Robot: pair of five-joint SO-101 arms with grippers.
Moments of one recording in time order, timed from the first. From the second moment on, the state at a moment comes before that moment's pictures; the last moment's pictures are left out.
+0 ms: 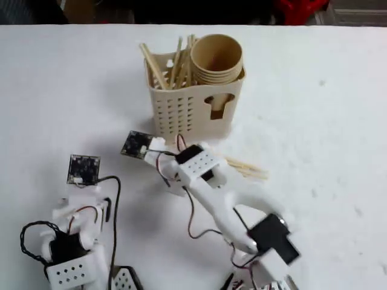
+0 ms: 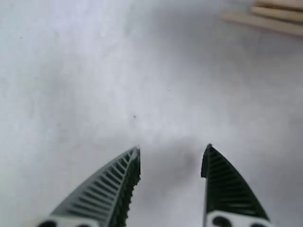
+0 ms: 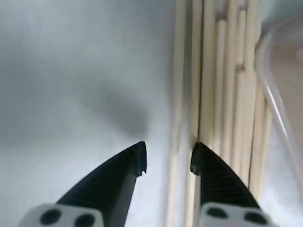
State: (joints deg) left arm -23.8 -102.9 97.2 72.7 -20.7; right arm -40.2 3.5 32.3 49.2 36.5
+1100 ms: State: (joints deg) left arm -23.8 -102.9 97.2 72.7 -20.7; right arm -35.6 -6.0 34.5 54.8 32.1
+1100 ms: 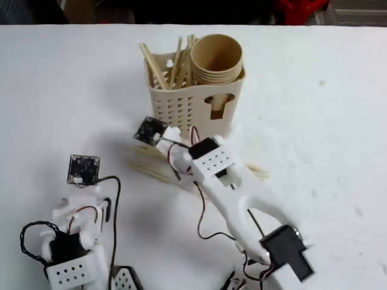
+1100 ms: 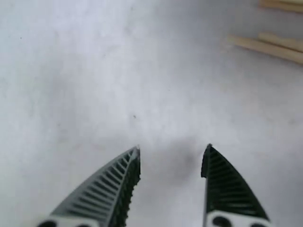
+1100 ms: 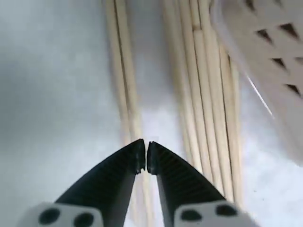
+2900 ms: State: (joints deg) left arm -23.8 -102.9 97.2 72.7 -20.7; right arm -36.9 -20.9 2.6 42.3 18.4
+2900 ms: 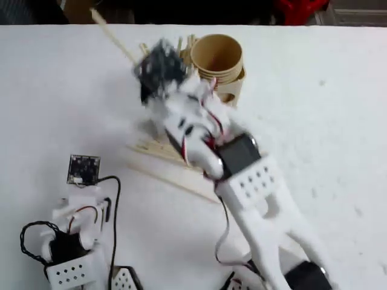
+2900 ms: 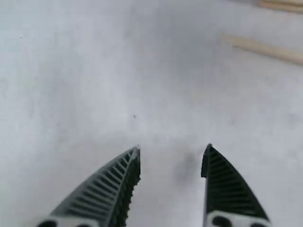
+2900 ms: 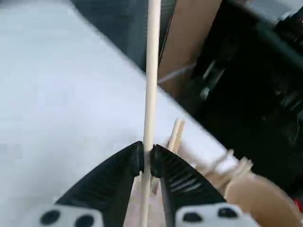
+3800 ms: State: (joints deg) left arm -23.8 -102.9 97.2 72.7 -20.7; right arm -31.0 -16.8 24.1 11.1 16.9
